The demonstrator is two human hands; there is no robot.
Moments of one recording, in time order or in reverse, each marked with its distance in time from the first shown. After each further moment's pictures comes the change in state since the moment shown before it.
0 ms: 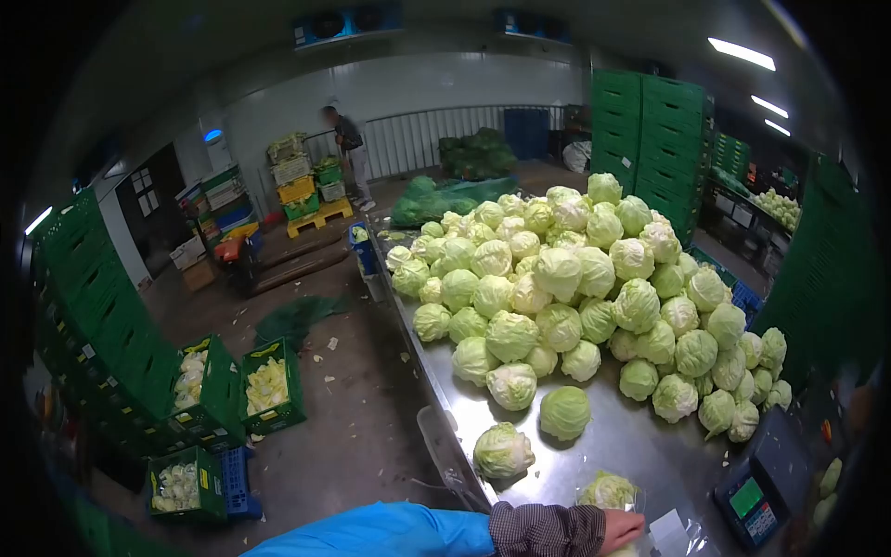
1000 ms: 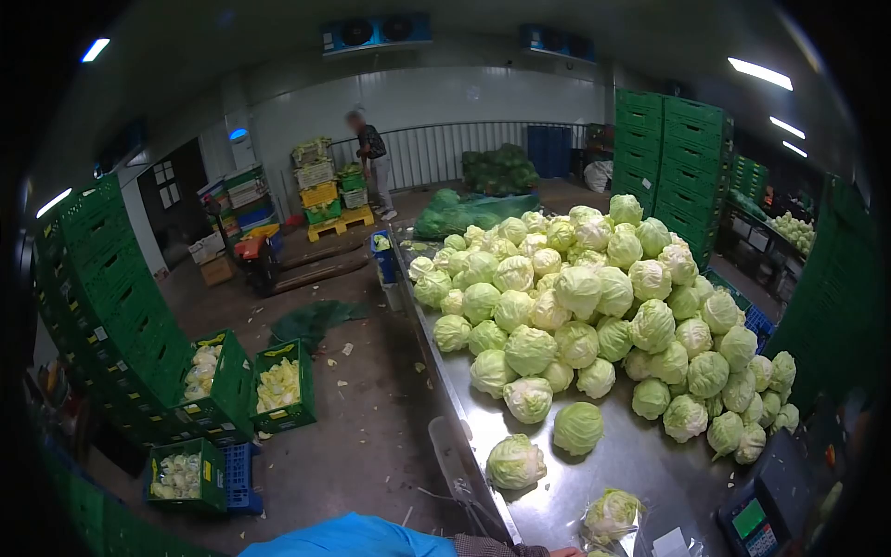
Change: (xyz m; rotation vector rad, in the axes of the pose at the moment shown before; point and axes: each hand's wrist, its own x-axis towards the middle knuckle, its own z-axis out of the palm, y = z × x) left_hand -0.126 -0.096 0.075 -0.605 0.167 -0.695; right_hand -0.006 0.023 0.015 1.709 -0.496 0.833
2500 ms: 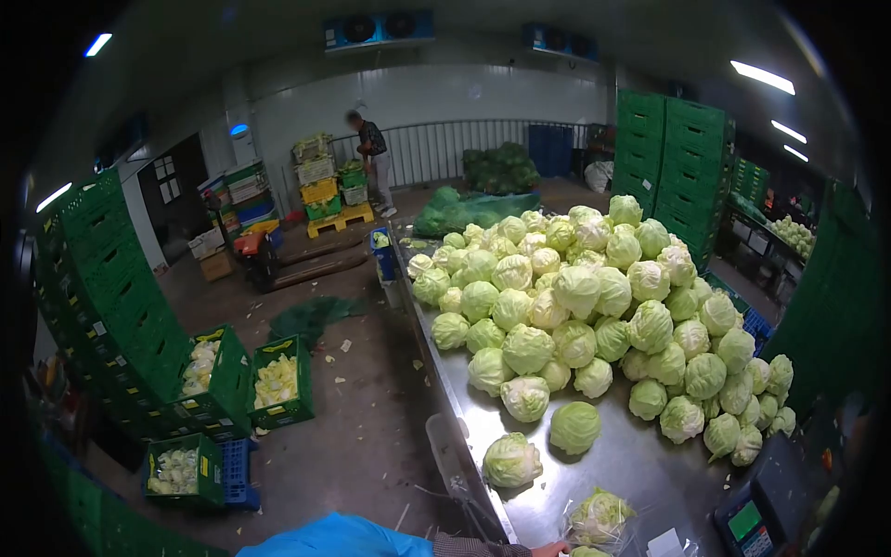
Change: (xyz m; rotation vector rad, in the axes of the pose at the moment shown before) left_hand -0.060 0.103 -0.012 0.687 0.016 0.325; right_hand -0.001 -0.007 0.021 0.078 -0.017 0.143
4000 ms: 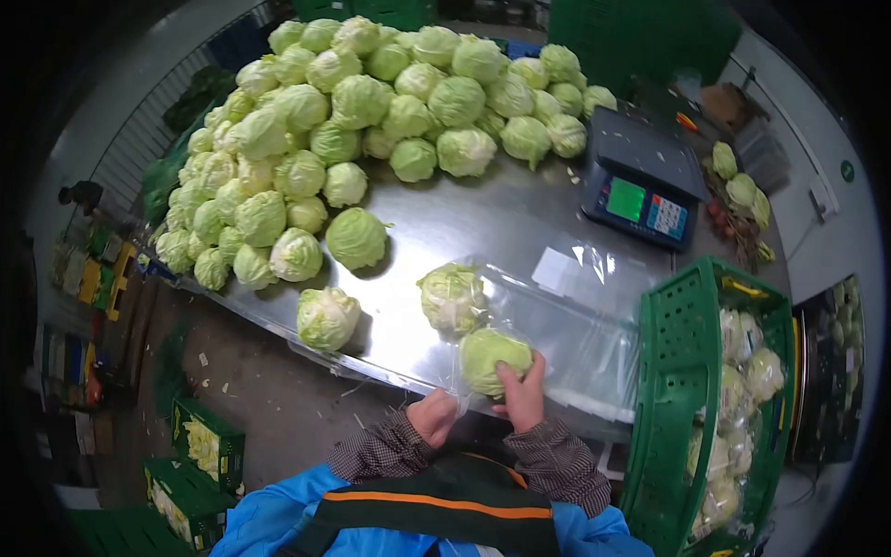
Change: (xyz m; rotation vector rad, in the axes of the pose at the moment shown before) left_hand -0.050 0.001 -0.011 0.032 -0.195 0.289; right_hand 0.018 0.016 -0.009 -0.630 0.519 -0.191
